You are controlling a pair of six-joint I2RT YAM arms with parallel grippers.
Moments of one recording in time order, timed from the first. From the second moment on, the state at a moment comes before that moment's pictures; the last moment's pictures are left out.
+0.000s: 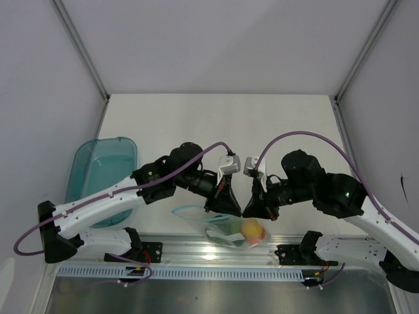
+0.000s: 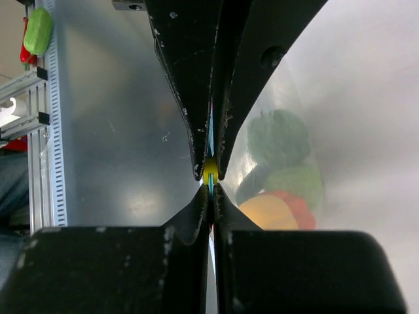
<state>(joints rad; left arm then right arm) -1.06 1.18 1.14 -0.34 0.76 -0.26 1.00 0.91 1.24 -0.92 -0.53 0.07</state>
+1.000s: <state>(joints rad) -1.04 0.97 0.96 -0.37 0.49 -0.24 0.99 0.56 1.02 -0.74 -0.09 0.28</state>
